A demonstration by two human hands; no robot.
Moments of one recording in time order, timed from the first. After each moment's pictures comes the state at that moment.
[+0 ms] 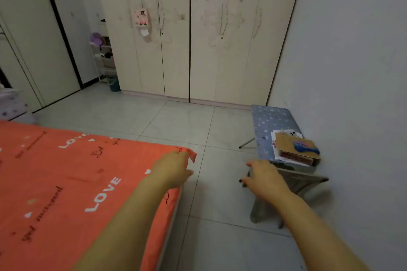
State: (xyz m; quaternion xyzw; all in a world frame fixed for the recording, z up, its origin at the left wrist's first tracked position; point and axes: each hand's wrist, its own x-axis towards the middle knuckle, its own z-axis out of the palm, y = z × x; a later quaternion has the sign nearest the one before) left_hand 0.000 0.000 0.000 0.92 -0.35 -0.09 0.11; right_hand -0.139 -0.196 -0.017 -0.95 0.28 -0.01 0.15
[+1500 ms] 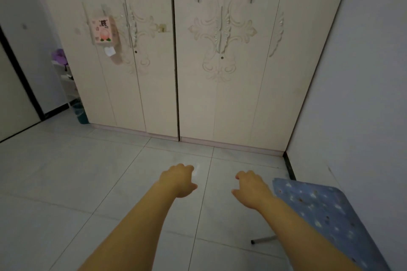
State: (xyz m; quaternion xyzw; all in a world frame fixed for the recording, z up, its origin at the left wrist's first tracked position) left_hand 0.690 -0.577 -0.010 0.93 -0.32 -0.16 0.02; right_hand 0.576 -0.744 -0.032 -0.96 0.24 0.09 0.13
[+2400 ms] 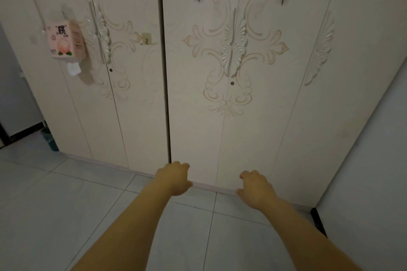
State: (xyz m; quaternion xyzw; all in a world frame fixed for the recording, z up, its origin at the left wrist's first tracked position) left_hand 1.171 -0.870 0.010 0.94 -0.31 -0.15 0.01; right_hand 1.050 -1.055 -0.012 -0.96 0.24 0.07 0.12
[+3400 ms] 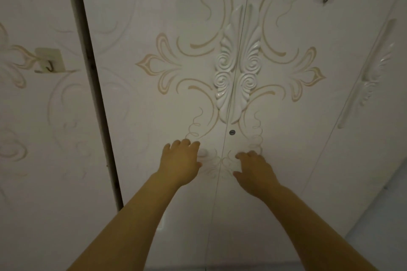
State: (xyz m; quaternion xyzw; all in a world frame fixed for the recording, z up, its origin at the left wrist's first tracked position) left_hand 1.622 -1.137 0.068 0.87 -0.48 0.08 0.08; right_hand 1.482 -1.268 0.051 -0.94 0.33 -0.10 0.06
